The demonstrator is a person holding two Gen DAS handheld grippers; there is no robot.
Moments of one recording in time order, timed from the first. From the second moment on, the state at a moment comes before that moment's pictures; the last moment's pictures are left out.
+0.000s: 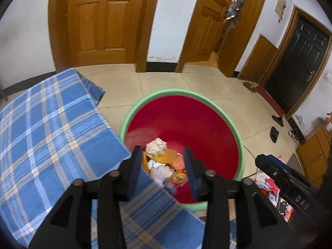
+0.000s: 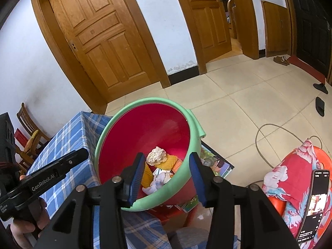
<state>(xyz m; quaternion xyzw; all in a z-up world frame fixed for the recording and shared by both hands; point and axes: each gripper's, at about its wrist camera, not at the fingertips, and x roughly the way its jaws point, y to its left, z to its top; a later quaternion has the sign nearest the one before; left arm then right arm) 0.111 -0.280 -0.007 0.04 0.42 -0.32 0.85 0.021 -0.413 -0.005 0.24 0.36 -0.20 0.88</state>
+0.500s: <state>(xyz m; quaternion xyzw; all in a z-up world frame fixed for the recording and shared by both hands) 0.094 -0.218 0.016 0.02 0.40 -0.24 0.88 0.015 -0.377 0.012 0.22 0.35 -0.17 0.89</state>
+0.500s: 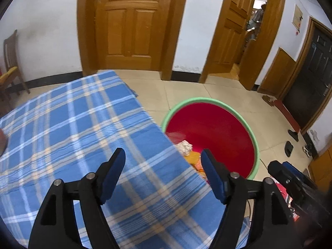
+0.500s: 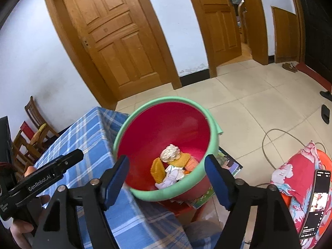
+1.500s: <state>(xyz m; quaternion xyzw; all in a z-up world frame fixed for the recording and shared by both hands) 0.035 -0.092 0.043 -0.01 0.37 -0.10 0.92 0.000 -0.282 0.034 0.17 0.34 -0.11 0.92</state>
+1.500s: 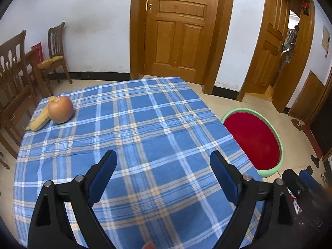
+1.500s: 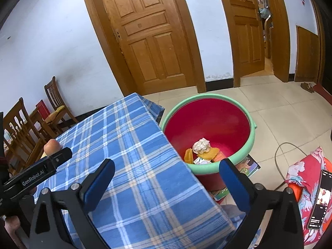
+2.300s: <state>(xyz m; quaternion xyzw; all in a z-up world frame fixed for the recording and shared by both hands) 0.013 -0.059 0.042 -0.02 0.37 -0.06 0.93 -0.010 -0.260 0.038 0.15 0.34 -0.10 0.92</state>
